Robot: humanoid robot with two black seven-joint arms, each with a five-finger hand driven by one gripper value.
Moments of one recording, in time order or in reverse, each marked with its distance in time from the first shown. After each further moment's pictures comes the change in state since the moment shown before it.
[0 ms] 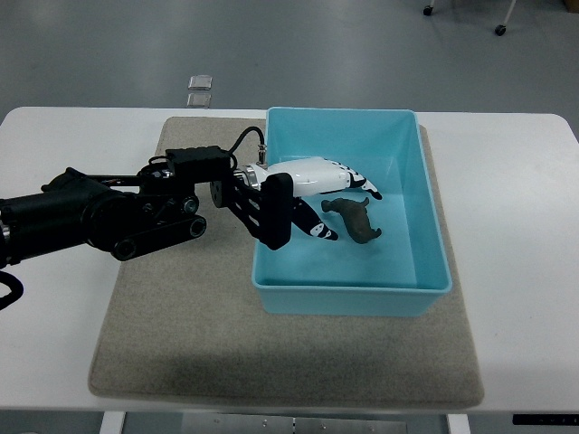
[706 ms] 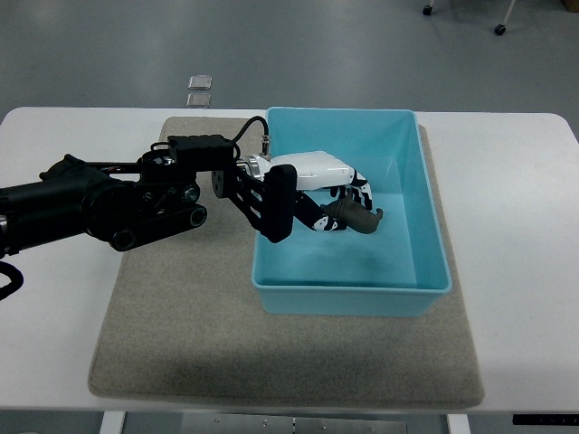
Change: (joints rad) left arm -0.029 0.001 0.000 -0.002 0.018 -0.052 0.000; right arm 0.000 0.000 0.000 0.000 0.000 0.000 0.000
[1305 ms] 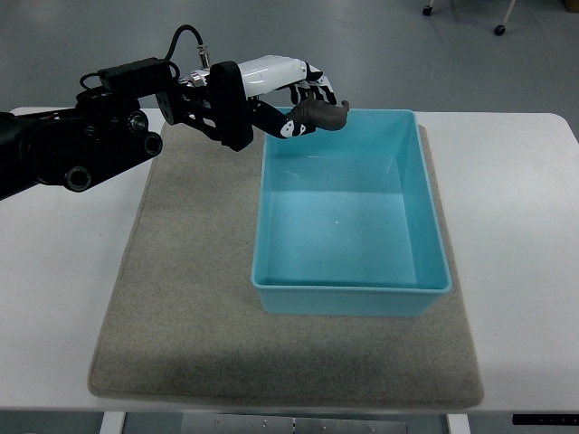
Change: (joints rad) left arm -0.070 0.106 -0.146 0.051 -0.092 -0.001 -0.001; right arm 0.000 0.000 0.000 0.000 0.000 0.000 0.000
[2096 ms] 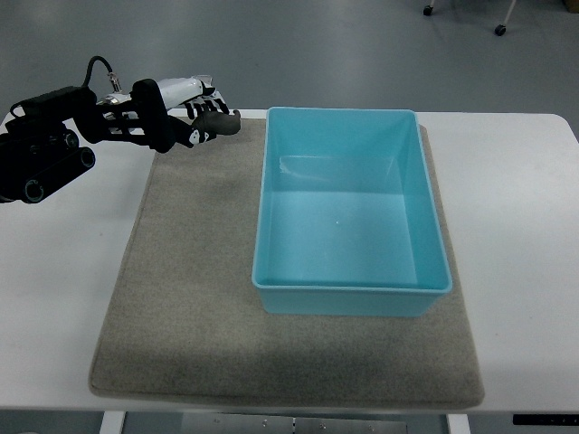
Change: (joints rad) left arm 0.102 0.104 -0.003 0.254 -0.016 0.001 0.001; right arm 0.000 0.000 0.000 0.000 0.000 0.000 0.000
